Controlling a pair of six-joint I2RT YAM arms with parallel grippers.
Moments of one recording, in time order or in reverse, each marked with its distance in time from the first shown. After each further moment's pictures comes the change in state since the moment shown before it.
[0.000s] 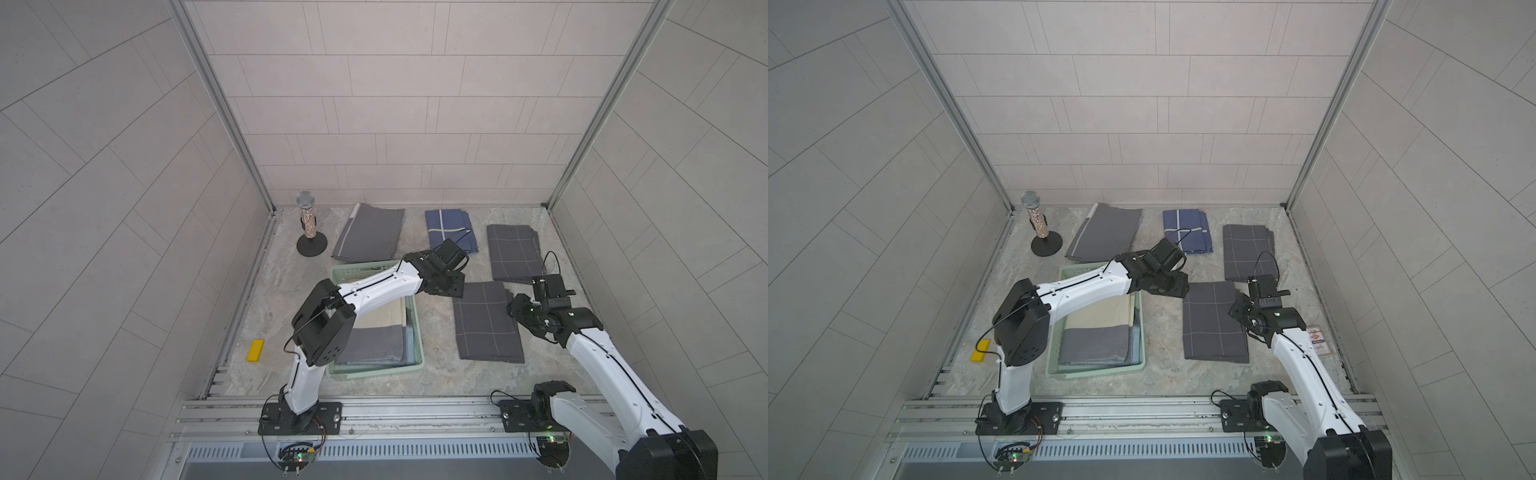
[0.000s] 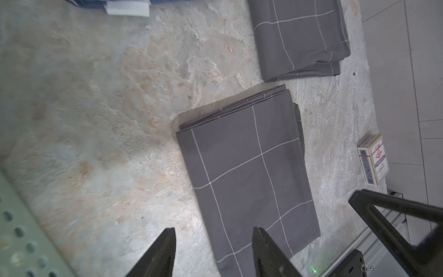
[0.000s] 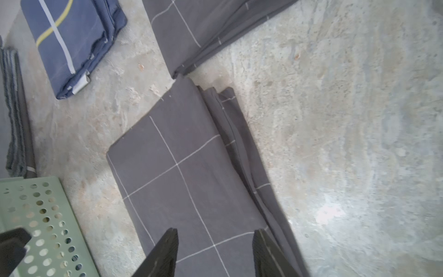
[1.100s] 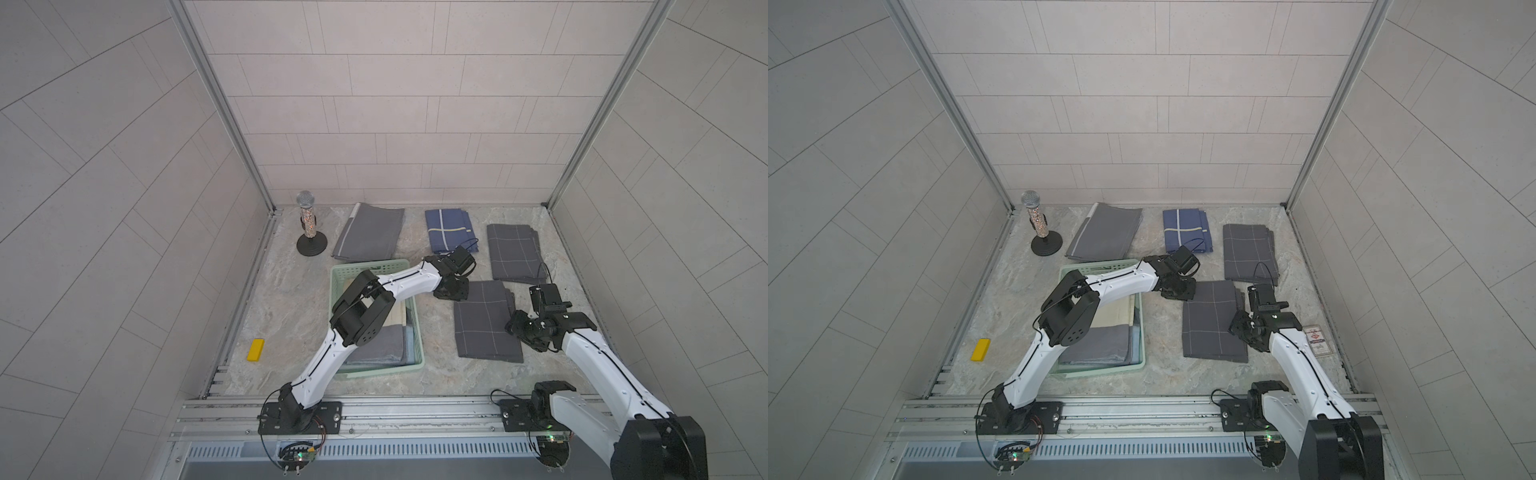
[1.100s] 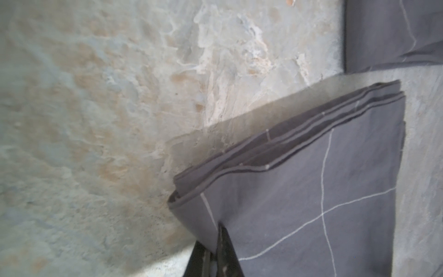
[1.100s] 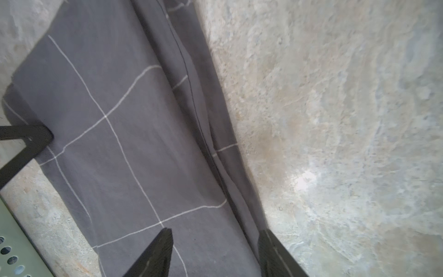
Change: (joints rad) left arm 0.017 0.304 0.198 -0.008 0.025 -0.003; right arm -0.043 0.044 -0.117 -0.040 -0.066 -0.088
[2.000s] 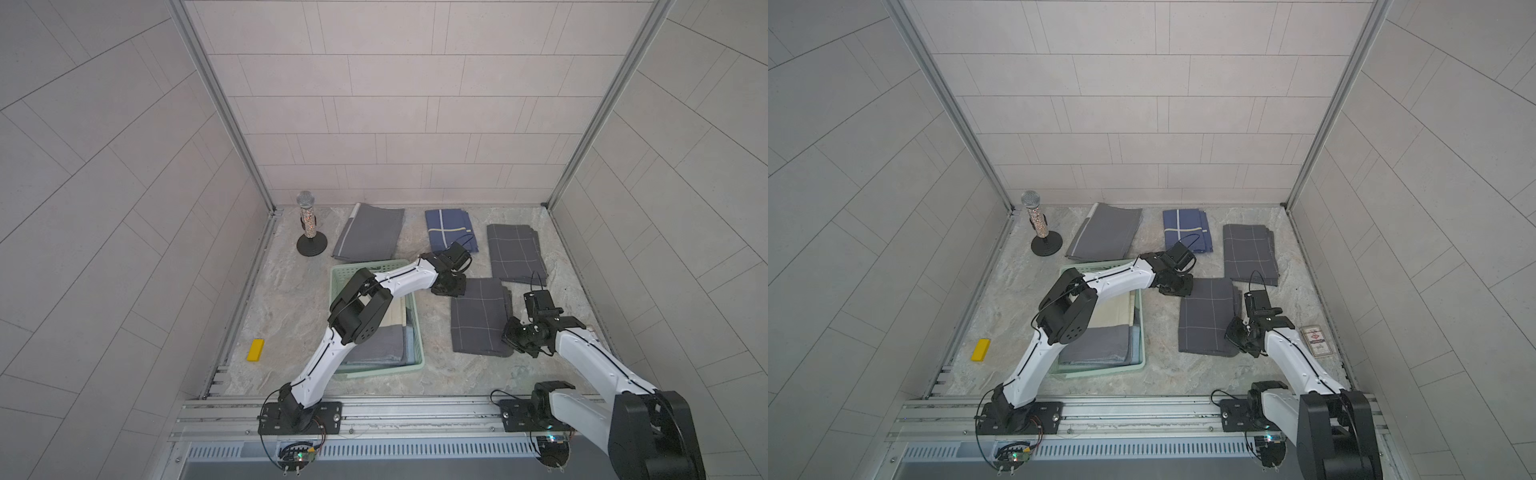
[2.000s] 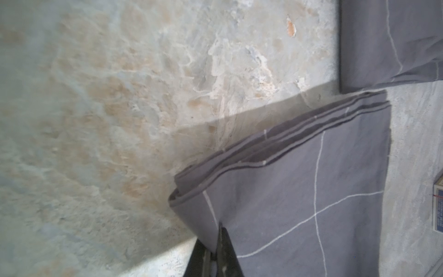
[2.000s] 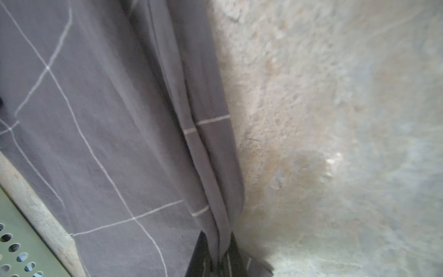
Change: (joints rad) left arm 0.018 -0.013 -0.011 0.023 0.038 0.006; right arm 0.019 0.065 -0.085 0.125 -0.130 0.035
